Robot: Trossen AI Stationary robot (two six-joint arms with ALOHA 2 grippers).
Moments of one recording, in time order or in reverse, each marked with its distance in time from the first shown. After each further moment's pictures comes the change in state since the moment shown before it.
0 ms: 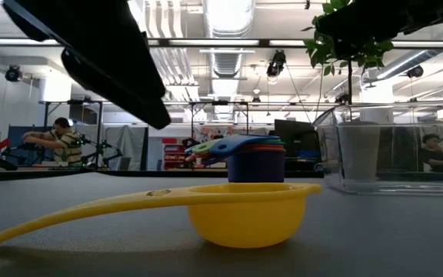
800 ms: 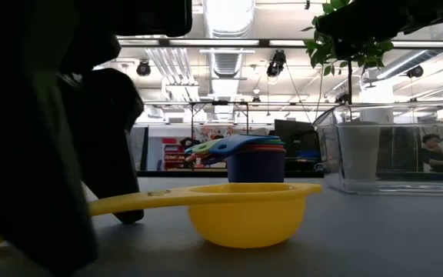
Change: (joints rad) left arm -0.028 0.208 0.164 -0.147 0.077 -0.028; right arm 0.000 0.000 0.000 0.004 0.000 0.007
